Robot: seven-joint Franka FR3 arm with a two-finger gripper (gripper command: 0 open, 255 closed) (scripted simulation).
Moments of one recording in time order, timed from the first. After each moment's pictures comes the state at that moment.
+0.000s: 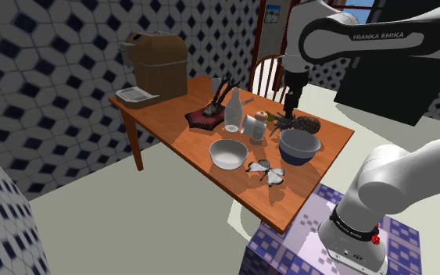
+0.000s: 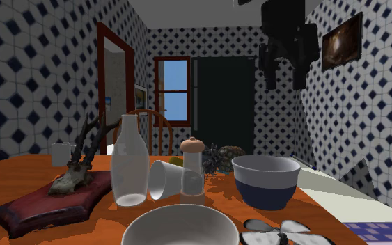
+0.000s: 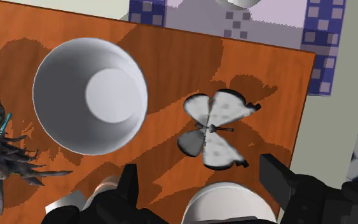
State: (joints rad) arm -0.05 -0.67 -0.07 -2.40 -0.17 1.64 -0.22
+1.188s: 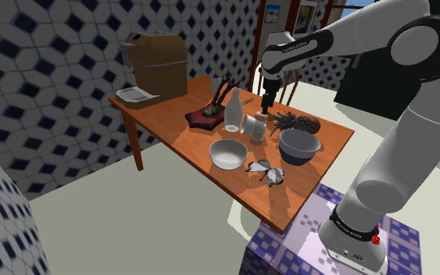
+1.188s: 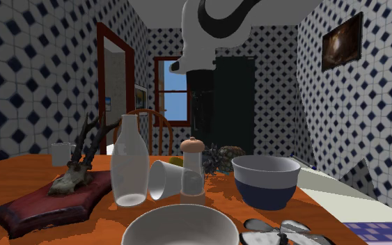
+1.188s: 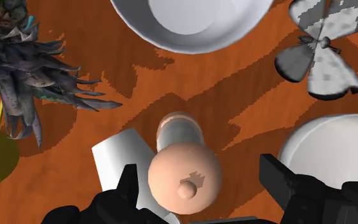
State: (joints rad) arm -0.10 -0.05 -0.32 -2.09 -0.08 2.01 -0.55
